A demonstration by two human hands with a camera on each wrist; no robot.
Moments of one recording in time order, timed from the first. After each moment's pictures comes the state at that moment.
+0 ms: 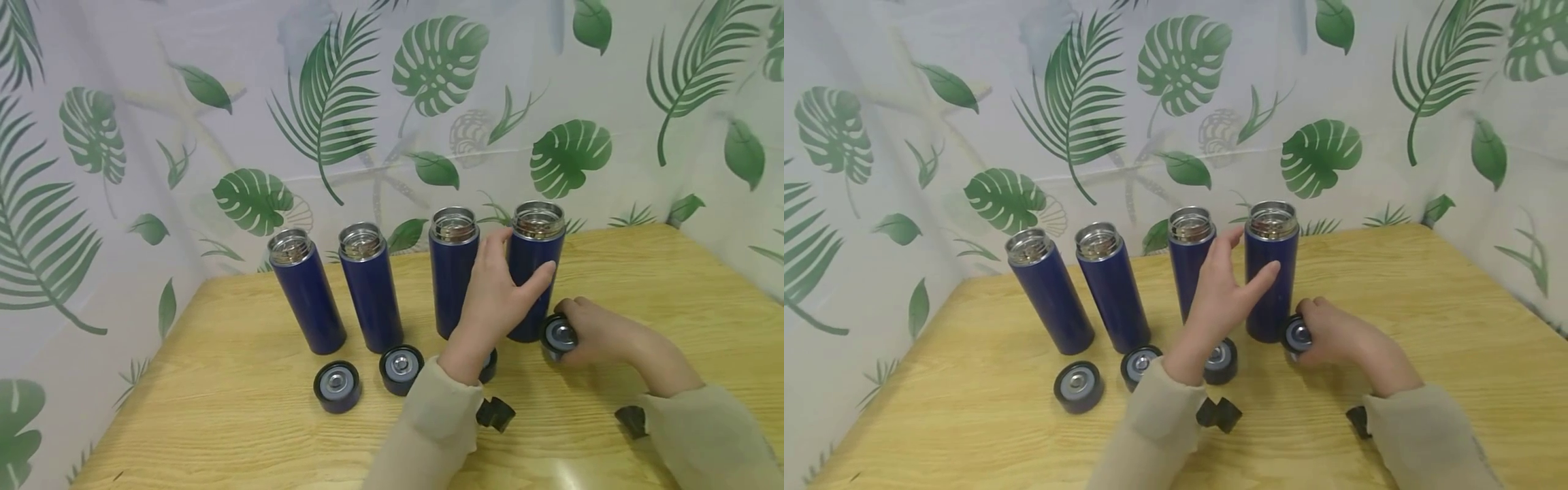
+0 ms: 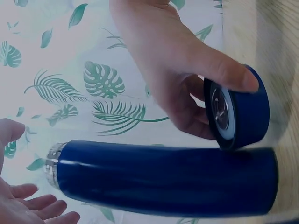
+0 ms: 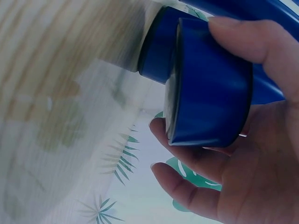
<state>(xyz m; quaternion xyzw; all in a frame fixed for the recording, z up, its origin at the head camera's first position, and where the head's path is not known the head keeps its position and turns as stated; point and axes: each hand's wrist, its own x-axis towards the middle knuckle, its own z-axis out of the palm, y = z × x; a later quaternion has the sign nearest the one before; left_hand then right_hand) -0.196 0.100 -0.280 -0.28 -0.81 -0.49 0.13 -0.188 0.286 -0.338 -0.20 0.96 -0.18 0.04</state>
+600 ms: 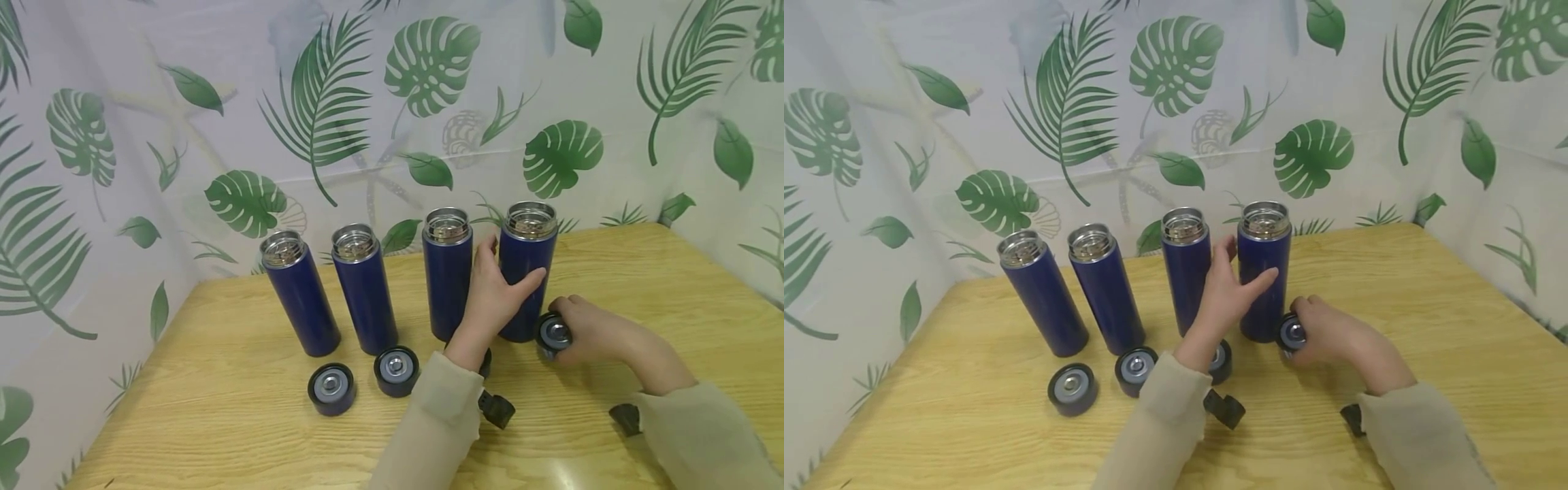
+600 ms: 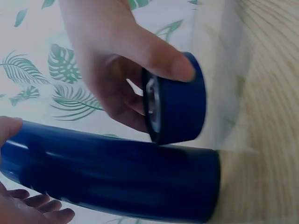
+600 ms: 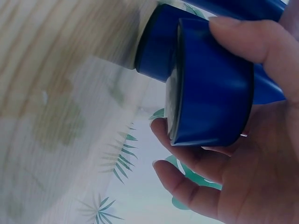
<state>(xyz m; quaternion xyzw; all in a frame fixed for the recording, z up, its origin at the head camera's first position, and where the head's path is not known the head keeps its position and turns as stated) -0.223 0.124 -0.313 -0.20 -0.78 -0.59 0.05 -0.186 0.286 -0.334 -0.18 0.96 -0.19 0.04</state>
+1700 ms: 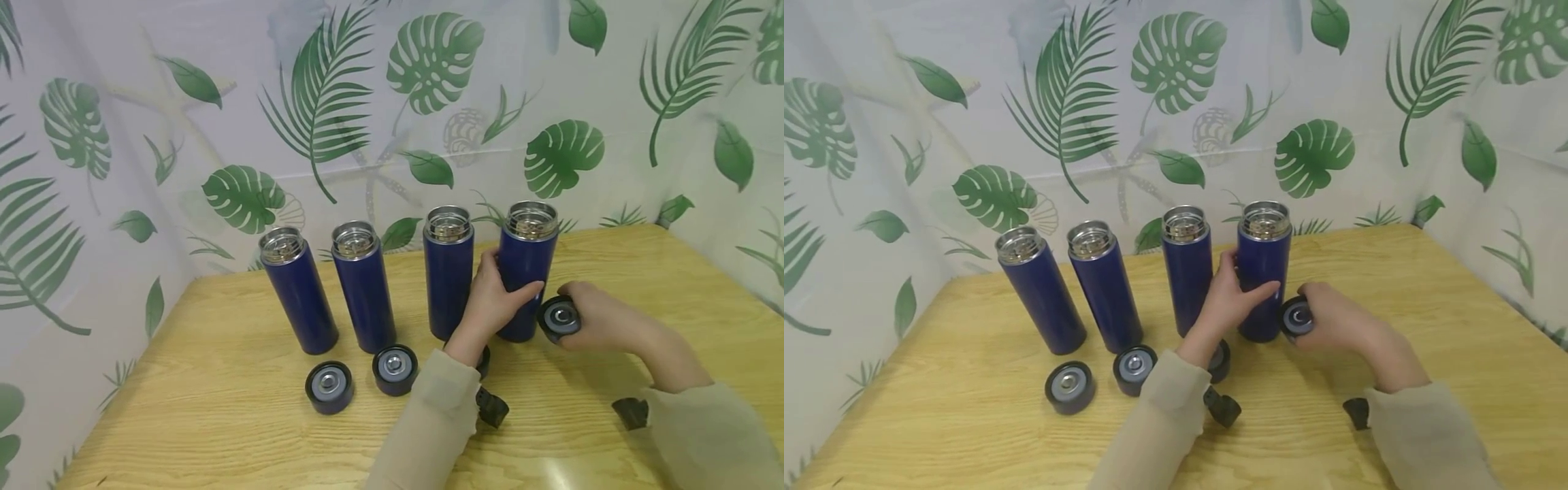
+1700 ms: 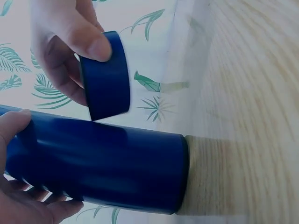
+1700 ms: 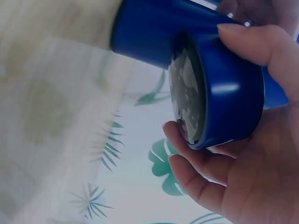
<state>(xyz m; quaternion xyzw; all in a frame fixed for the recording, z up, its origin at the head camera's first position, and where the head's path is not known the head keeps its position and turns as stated) -0.239 0.127 -0.334 -0.20 -0.80 -0.56 0.01 -0.186 0.295 -0.322 -0.19 0.96 -0.21 -0.03</state>
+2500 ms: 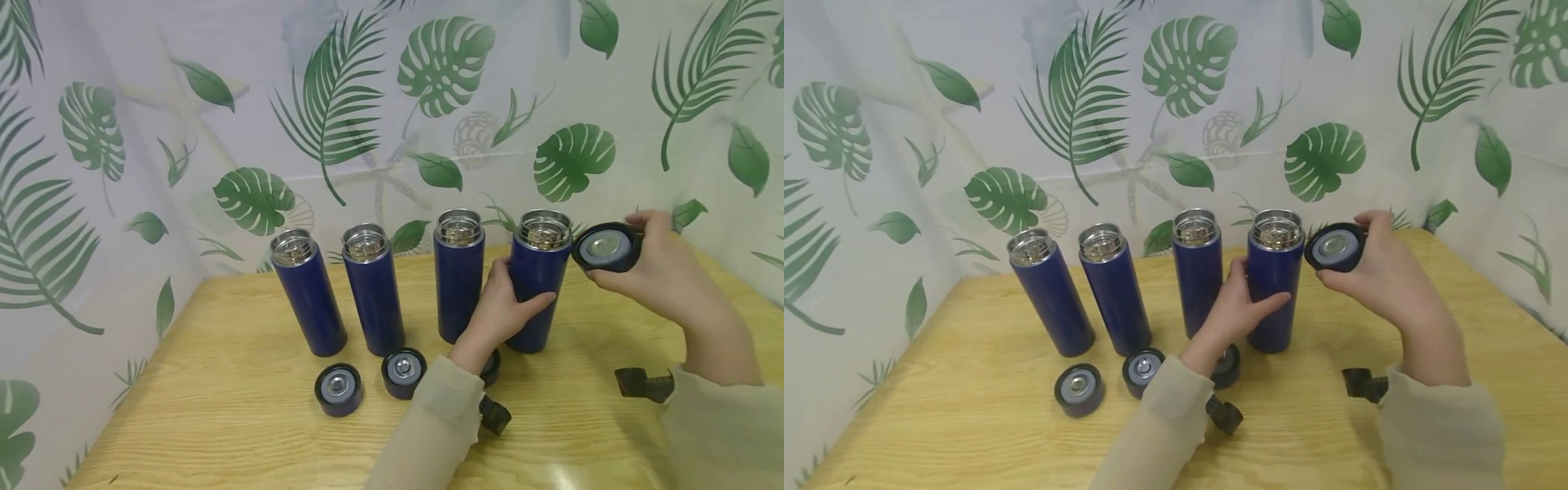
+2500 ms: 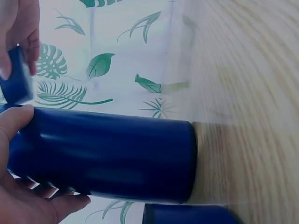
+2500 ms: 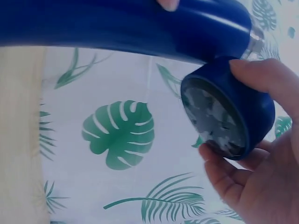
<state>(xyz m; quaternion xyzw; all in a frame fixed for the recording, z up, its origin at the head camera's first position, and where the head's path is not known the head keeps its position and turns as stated) -0.231 0.117 -0.329 -0.23 -0.81 -0.53 -0.01 -0.172 0.295 -0.260 -0.03 0.93 -0.31 -0.19</state>
